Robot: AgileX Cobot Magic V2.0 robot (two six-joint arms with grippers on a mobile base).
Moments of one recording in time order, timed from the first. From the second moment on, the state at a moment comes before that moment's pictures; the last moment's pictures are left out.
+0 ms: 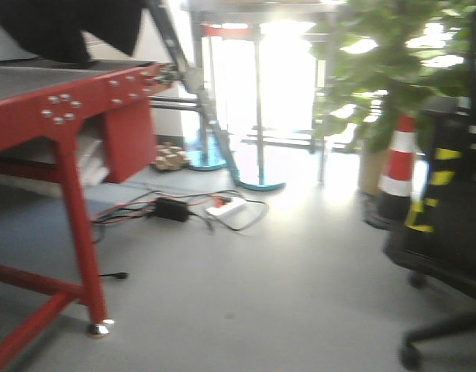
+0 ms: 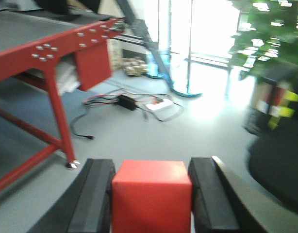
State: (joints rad) left arm -0.04 -0.01 0.03 0.00 0.01 -0.04; right arm 0.29 0.12 -0.62 -0.09 0.75 0.14
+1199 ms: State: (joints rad) left arm -0.04 -0.01 0.03 0.00 0.01 -0.04; right arm 0.29 0.12 -0.62 -0.09 0.75 0.14
